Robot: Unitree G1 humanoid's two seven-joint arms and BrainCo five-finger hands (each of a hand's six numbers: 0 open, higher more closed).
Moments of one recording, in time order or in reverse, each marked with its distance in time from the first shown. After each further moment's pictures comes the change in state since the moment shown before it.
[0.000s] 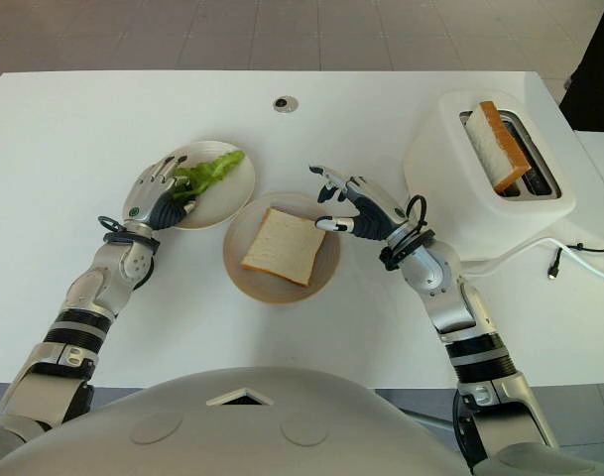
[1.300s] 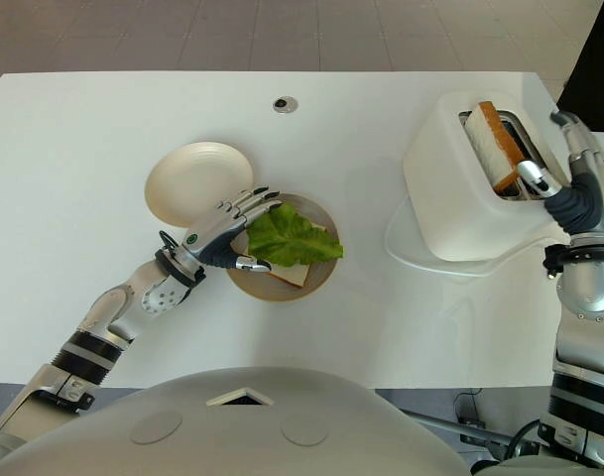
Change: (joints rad) left arm 0.134 0.015 -0.219 -0.333 -0.096 -0.297 -0.102; right arm 0.216 -0.126 -0.642 -0.021 0.030 0.179 -0.093
